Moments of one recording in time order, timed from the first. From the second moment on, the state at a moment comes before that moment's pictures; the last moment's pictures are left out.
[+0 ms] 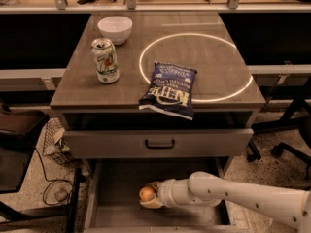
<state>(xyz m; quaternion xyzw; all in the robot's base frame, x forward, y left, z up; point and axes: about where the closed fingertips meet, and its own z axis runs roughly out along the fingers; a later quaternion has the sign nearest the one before) 0.465 0.024 0.391 -0.52 0.72 0.30 0.34</state>
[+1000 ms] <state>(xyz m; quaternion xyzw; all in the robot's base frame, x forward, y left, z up) 0.476 0.052 0.352 -0.52 0.72 0.32 0.32</state>
